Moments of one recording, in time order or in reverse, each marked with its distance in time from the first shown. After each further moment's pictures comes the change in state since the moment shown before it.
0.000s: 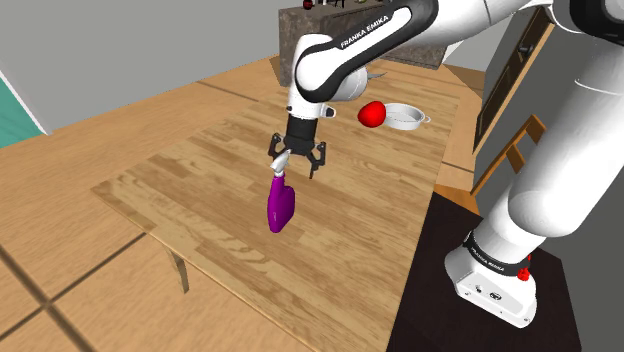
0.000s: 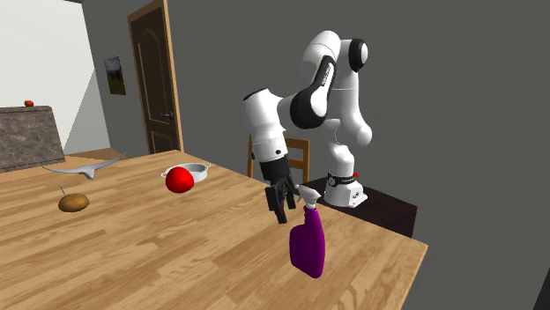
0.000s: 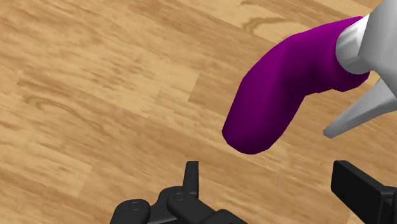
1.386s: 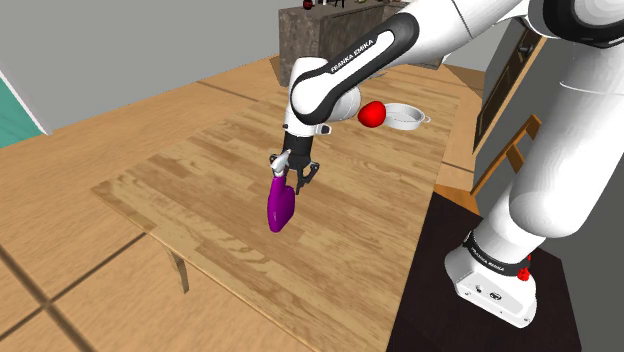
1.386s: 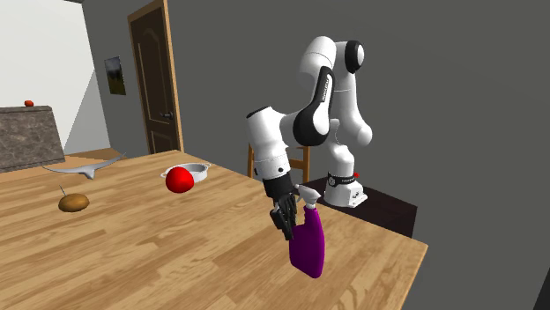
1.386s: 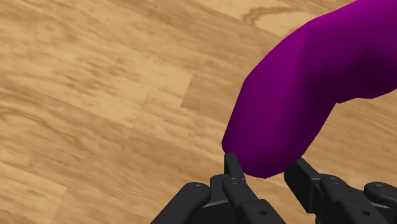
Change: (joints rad) arm 0.022 0.086 0.009 -0.022 0.004 0.116 0.019
